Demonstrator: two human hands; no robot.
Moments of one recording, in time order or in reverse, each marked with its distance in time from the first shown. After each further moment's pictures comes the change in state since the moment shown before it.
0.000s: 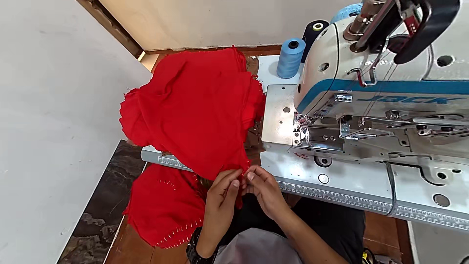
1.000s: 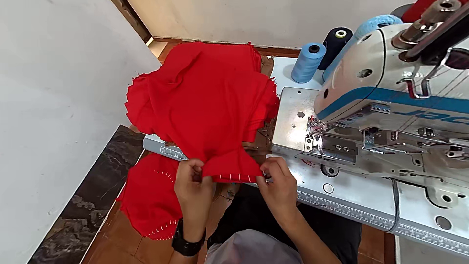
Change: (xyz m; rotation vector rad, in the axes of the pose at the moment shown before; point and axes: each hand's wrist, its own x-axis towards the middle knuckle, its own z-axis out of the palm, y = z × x) left_hand 0.018 -0.003 -0.038 0.262 0.550 0.035; right_hand 0.016 -0.007 -0.009 -1.206 0.335 -0.653
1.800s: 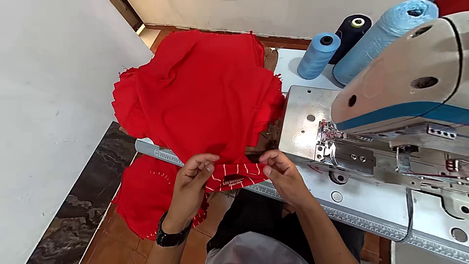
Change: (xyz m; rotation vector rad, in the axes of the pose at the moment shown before) left_hand 0.045 -0.021 -0.004 -0.784 -0.502 -0.270; right_hand 0.044 0.030 -0.005 1.115 -0.510 0.365
